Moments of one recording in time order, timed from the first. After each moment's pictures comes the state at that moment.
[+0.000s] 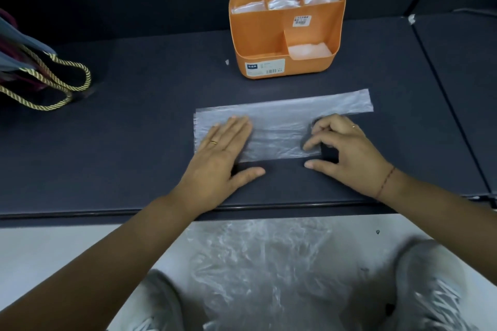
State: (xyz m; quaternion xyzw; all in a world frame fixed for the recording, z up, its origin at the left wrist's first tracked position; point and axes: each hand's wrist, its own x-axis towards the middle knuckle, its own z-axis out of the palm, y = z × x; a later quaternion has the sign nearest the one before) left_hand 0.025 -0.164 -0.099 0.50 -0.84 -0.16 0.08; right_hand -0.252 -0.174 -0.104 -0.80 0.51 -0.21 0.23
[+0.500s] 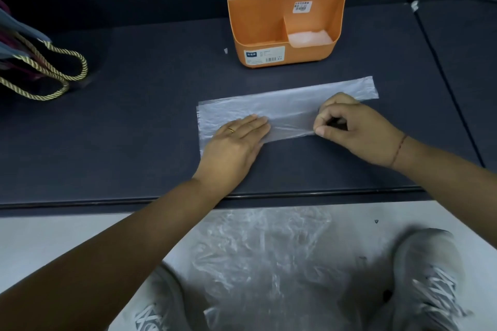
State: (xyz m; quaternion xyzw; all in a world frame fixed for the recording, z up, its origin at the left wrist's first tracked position) left_hand -0.001 -0.168 -0.119 0.47 -0.86 -0.05 0.20; right_hand -0.255 -0.190 -0.072 -0.74 0.53 -0.19 0.36
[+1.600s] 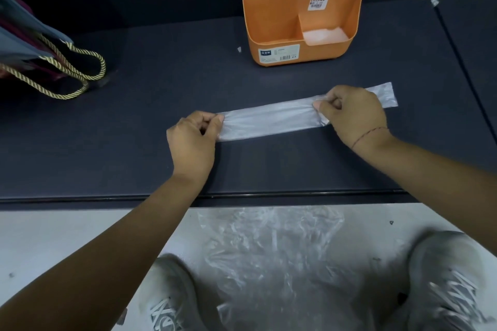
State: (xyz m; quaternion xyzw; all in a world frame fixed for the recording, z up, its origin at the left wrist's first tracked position) left_hand 0.045 -0.172 -0.099 0.73 -0.53 -0.23 0.36; right_hand -0.216 -0.212 -0.091 -0.64 0.70 -0.23 0.25
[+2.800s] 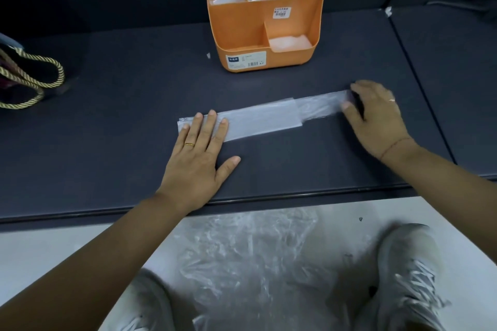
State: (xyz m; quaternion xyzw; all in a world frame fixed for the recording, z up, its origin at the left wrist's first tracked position) left_hand 0.026 -0.157 -0.116 0.56 -0.82 -0.06 -0.01; right_hand -0.304 -0.198 -0.100 -0.66 0.72 -0.17 0.13
